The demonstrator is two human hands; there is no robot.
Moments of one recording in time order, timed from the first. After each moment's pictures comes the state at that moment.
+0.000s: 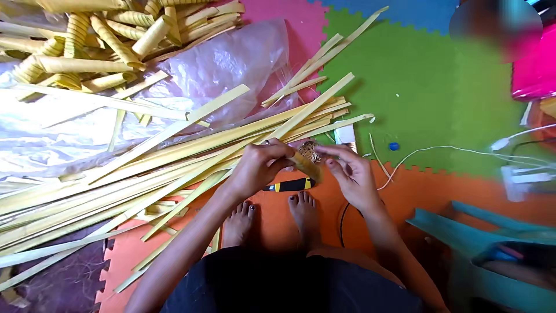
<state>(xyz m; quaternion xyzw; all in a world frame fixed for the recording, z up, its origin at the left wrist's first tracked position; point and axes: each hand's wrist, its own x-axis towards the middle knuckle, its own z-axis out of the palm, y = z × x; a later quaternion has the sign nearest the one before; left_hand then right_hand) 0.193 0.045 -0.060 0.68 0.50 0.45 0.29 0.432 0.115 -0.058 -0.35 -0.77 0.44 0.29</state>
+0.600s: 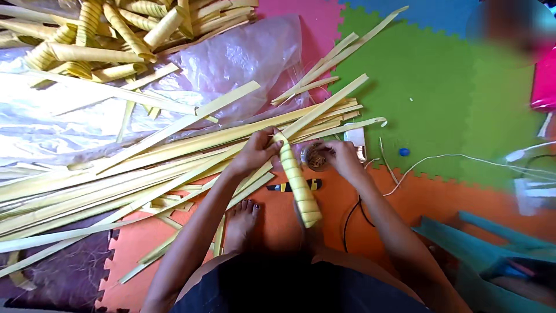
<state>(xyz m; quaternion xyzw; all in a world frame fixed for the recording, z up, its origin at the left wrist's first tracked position) 0.165 0.068 -0.108 0.46 0.54 0.43 0.56 0.418 0.165 -0.121 -0.39 -0.85 0.33 0.09</state>
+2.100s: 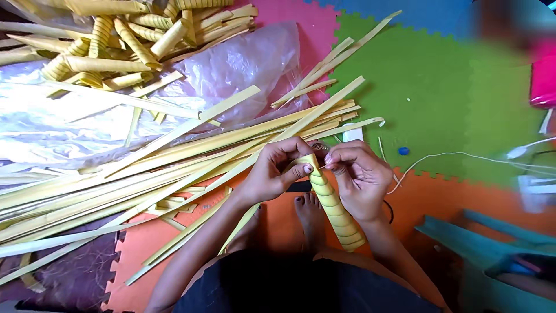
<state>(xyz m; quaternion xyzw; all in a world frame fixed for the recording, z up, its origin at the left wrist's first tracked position) 0.207 0.041 -0.040 0.53 0.36 0.58 0.50 0.390 0.100 -0.028 -0.25 -0.75 0.39 0.47</state>
